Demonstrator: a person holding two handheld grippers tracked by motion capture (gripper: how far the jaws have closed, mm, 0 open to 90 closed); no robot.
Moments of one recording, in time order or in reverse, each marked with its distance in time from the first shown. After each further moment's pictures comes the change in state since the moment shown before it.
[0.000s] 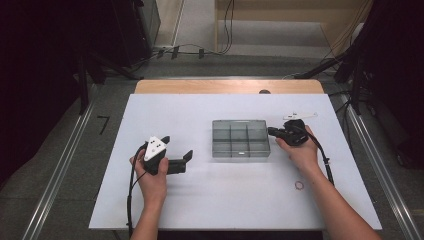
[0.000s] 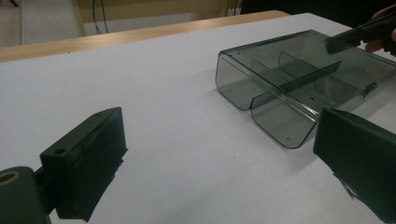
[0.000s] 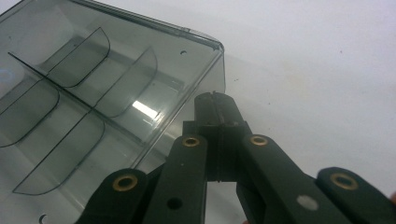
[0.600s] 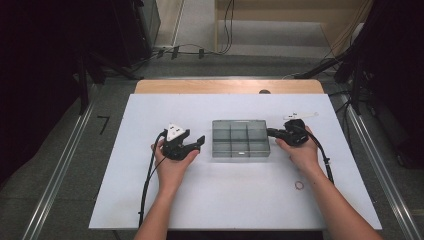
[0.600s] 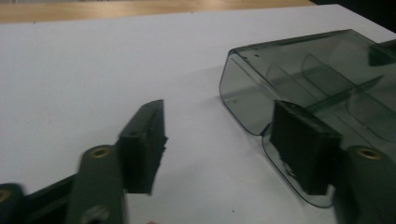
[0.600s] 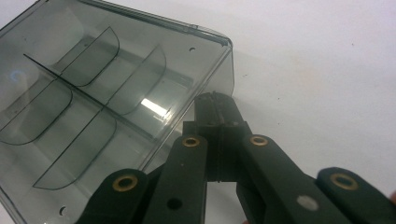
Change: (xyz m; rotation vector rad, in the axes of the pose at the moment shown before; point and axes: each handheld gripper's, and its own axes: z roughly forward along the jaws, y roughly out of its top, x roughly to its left) left arm -0.006 0.016 0.063 0.117 0.039 -0.138; right arm 0.001 0.001 -0.002 0.016 0.031 0.025
